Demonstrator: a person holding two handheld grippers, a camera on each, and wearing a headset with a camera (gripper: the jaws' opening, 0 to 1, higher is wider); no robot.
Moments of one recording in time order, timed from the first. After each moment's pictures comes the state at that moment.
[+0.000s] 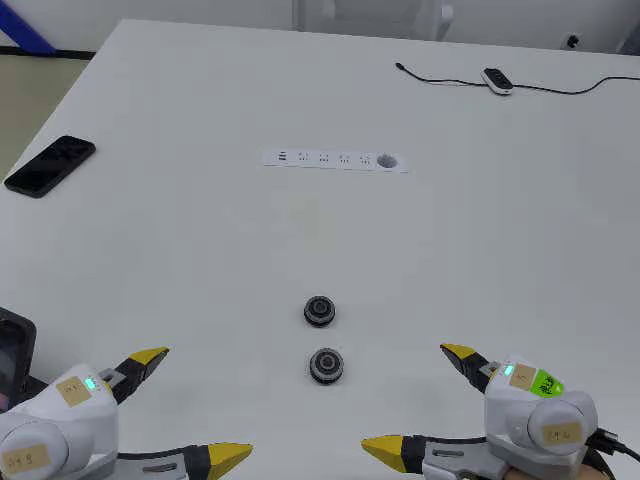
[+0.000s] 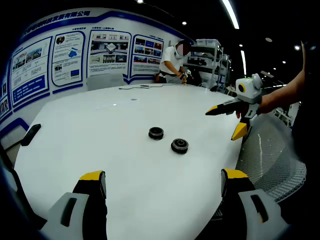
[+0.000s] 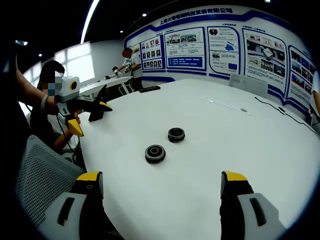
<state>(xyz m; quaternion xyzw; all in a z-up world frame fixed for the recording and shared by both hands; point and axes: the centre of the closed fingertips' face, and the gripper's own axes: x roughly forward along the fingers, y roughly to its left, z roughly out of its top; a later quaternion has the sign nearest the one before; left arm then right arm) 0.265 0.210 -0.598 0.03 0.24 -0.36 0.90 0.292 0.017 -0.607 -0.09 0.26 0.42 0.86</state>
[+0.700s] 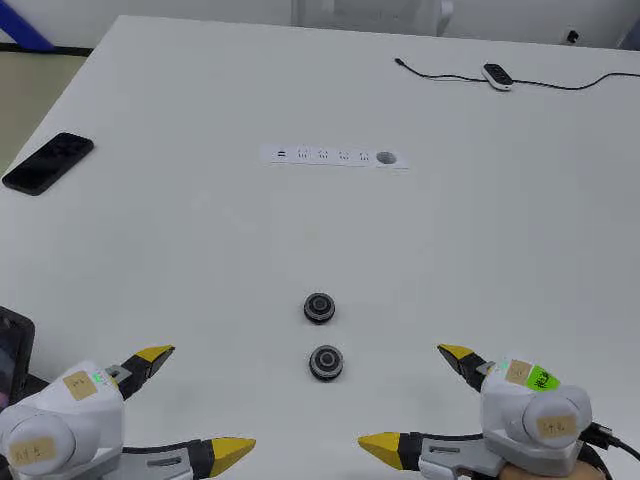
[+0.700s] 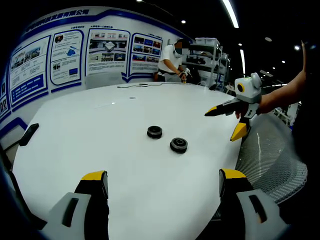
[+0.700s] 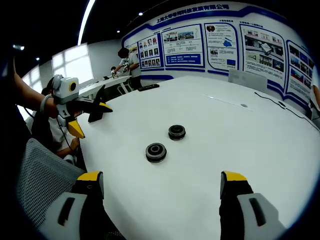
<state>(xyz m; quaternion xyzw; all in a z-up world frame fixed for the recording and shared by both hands) 0.267 0.207 -0.602 0.03 0.25 -0.36 0.90 0.292 0.019 -0.612 -0.08 0.27 0.42 0.86</state>
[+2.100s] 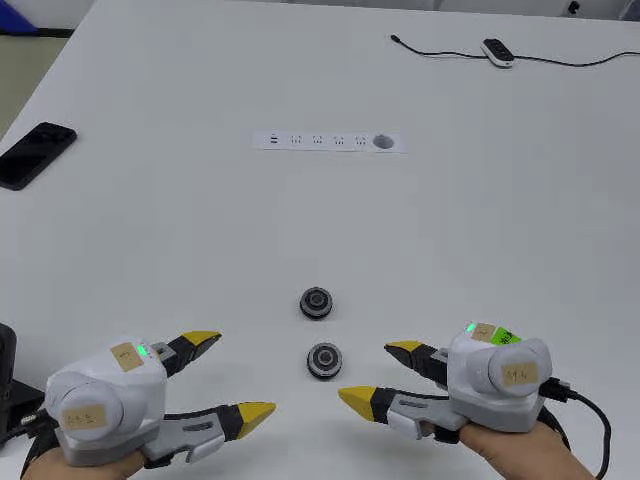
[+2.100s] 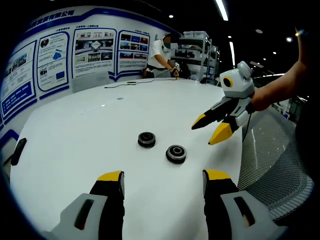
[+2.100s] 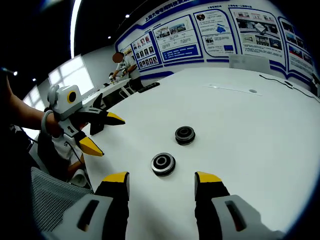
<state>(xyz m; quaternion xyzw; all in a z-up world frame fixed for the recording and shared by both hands) 0.300 0.171 -0.608 0.06 0.25 -0.40 0.88 0.312 0.054 -0.623 0.00 0.32 0.43 0.84</state>
